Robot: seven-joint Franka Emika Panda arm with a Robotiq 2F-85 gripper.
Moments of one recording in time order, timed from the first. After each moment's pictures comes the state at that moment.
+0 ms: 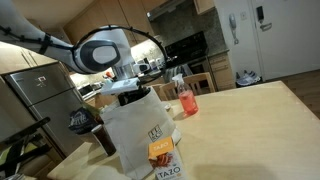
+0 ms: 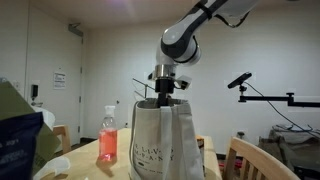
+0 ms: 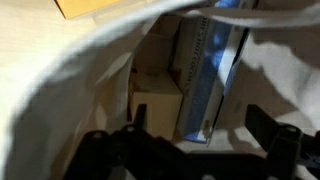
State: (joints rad) arm 0.01 0.40 0.06 -1.91 0.15 2.30 -0.50
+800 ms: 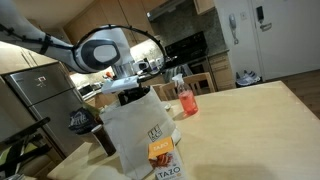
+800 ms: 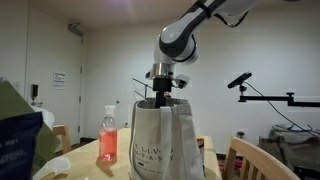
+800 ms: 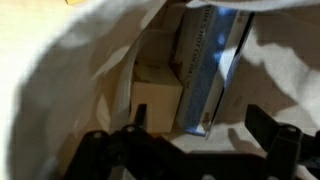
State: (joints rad) arm 0.01 0.41 0.07 -1.88 0.12 2.30 -0.50
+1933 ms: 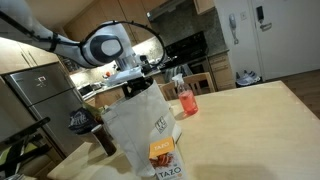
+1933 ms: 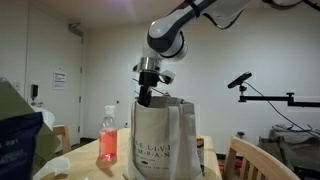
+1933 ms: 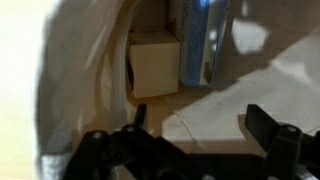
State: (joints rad) arm 0.01 0.50 0.12 -1.69 0.08 2.29 -0.49
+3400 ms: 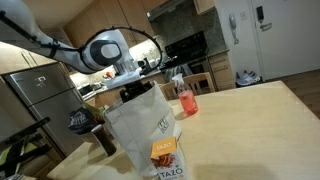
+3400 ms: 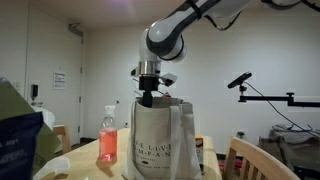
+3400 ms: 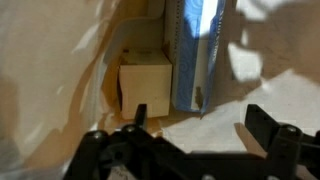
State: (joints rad) arm 0.04 0.52 0.12 -1.71 -0.01 2.25 -0.48
